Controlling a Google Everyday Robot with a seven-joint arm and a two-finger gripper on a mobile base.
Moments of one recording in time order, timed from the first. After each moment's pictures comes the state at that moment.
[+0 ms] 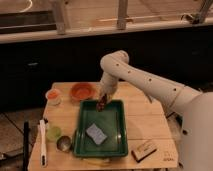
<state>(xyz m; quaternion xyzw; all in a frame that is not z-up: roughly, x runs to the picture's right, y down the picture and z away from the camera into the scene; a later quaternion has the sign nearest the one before) -0.001 0.060 0.780 -0.22 -0.30 -0.54 0.76</state>
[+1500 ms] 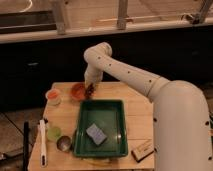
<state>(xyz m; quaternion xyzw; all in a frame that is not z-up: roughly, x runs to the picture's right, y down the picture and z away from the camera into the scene) -0.085 -0.017 0.824 -0.13 -0.26 -0.57 0.77</state>
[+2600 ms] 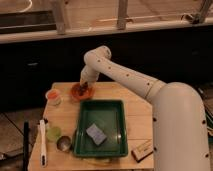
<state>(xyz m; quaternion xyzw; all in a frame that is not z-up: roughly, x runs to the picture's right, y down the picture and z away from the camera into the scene) -0.113 -0.024 0.843 -0.08 -0.29 -0.54 0.79</state>
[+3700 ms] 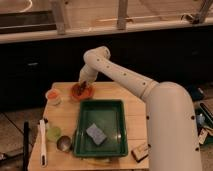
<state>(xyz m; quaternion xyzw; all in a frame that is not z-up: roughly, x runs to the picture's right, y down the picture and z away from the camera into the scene) -0.123 -0.027 0.858 -0.09 -0.30 -0.53 0.79</state>
